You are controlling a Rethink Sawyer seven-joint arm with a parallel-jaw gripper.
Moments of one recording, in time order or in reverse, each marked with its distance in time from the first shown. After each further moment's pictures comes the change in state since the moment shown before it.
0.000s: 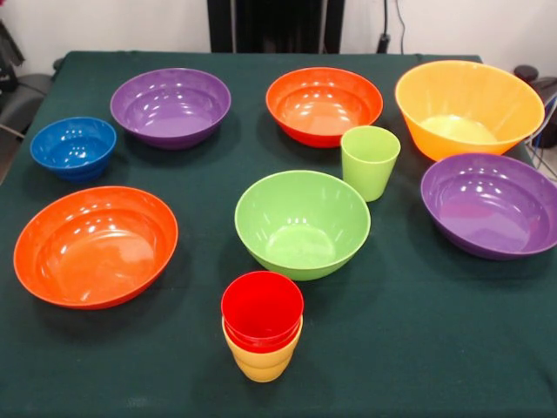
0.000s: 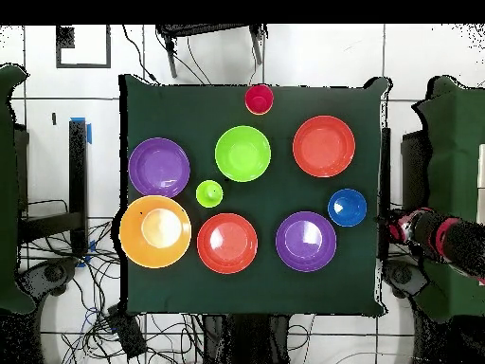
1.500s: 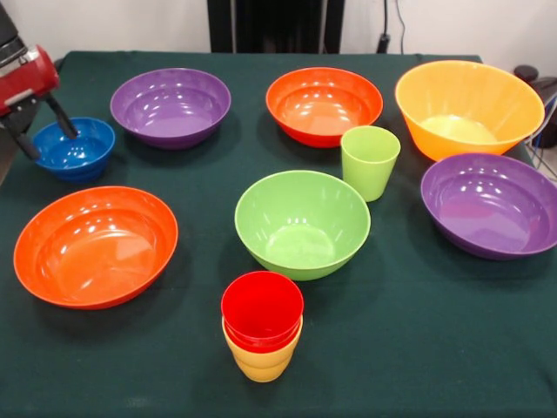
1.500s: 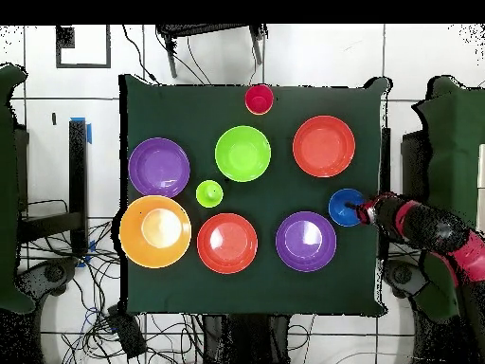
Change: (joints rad) arm 0.021 0.251 0.068 -0.106 -0.149 -0.040 0.000
